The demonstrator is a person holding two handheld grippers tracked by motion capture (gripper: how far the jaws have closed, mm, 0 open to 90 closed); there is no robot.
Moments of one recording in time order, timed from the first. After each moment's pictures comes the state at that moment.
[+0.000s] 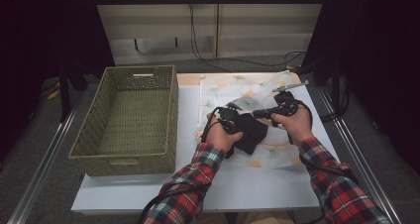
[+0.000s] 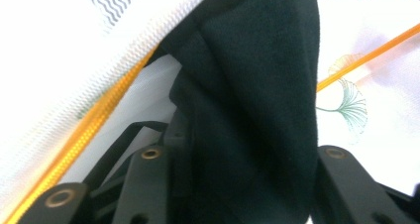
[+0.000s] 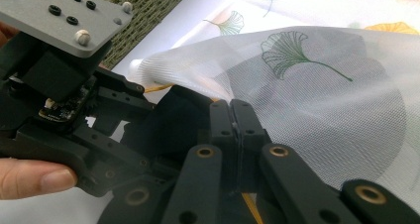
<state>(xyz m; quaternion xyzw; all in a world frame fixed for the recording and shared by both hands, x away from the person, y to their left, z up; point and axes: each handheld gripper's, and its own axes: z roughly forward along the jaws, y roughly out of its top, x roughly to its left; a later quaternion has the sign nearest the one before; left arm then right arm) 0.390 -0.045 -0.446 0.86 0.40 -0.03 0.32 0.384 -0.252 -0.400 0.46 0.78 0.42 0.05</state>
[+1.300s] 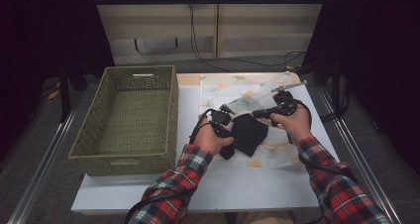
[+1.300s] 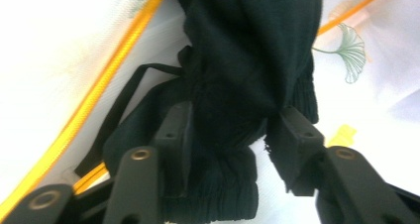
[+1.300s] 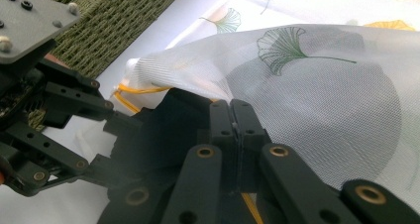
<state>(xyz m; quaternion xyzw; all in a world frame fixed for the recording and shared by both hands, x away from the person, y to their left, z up) 0.376 -0.019 -0.432 0.88 0.39 -0.04 0.28 0.386 -0.250 -0.400 0.46 0.78 0.42 0.05</state>
